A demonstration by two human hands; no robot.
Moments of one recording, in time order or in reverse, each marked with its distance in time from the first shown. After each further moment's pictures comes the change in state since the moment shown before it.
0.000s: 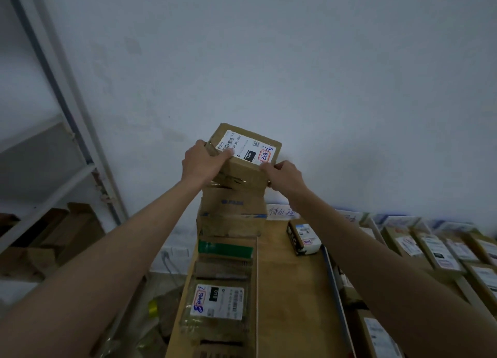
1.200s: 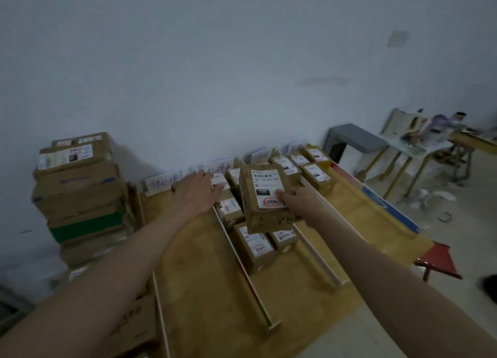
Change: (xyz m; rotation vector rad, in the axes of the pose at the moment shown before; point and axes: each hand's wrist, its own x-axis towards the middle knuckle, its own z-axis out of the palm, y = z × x) left_hand -0.267 0.101 0.196 0.585 -0.592 0.732; right_hand -0.271 0.219 -0.270 -0.060 0.364 0.460
